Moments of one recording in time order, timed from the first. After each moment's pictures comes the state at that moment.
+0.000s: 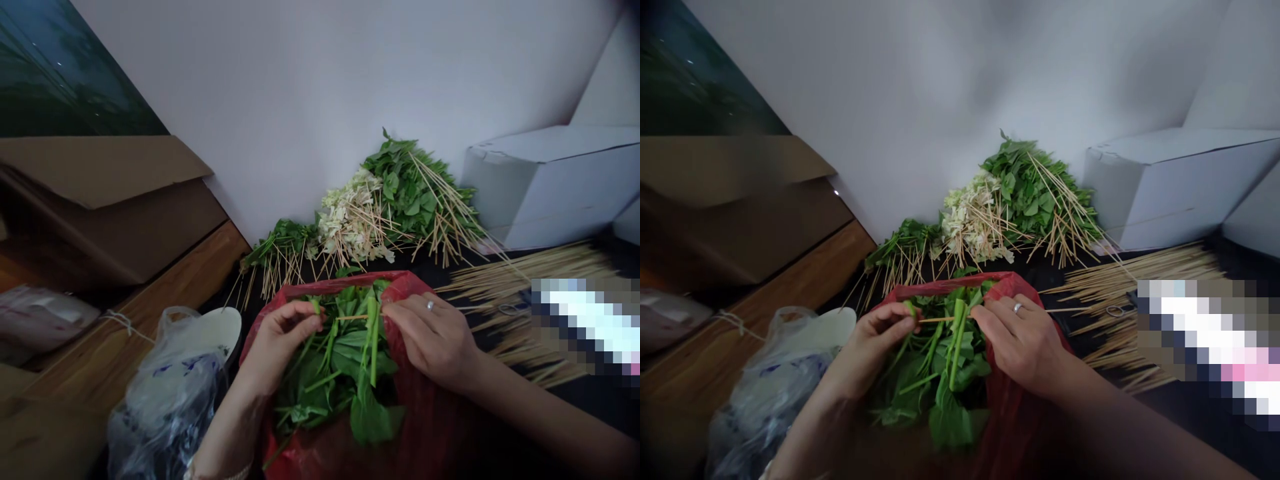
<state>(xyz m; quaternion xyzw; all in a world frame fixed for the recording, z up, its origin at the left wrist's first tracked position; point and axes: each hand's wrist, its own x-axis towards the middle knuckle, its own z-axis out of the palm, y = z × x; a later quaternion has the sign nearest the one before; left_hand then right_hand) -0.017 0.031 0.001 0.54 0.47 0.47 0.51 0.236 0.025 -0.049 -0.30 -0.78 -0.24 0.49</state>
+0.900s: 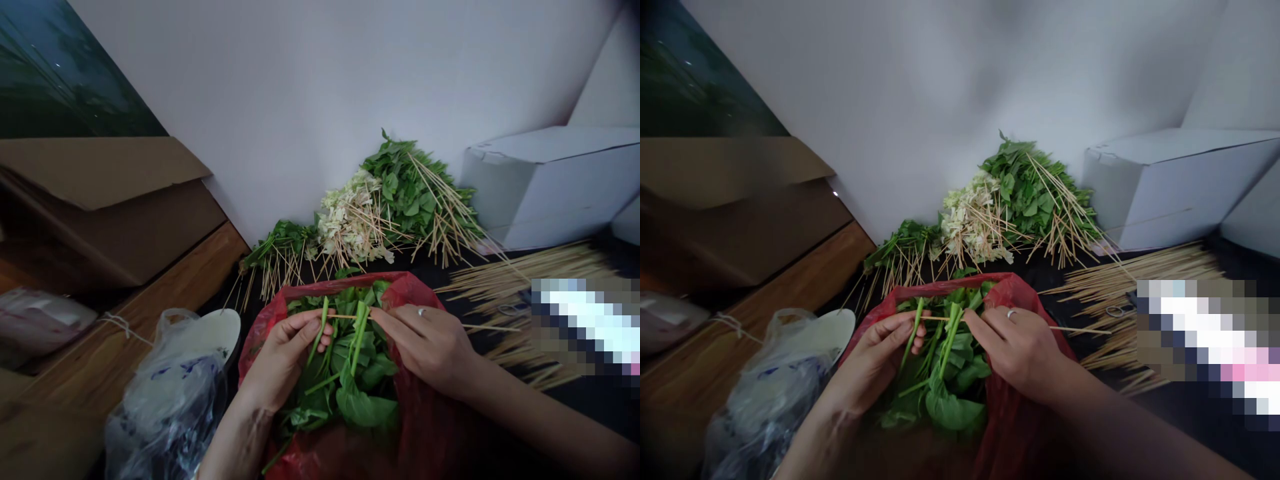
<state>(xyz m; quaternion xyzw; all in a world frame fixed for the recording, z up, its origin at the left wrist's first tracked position) -0.005 0.020 0.002 0.43 0.42 0.47 0.65 0.233 0.023 -0.058 -0.30 -0.81 -0.22 0.46</state>
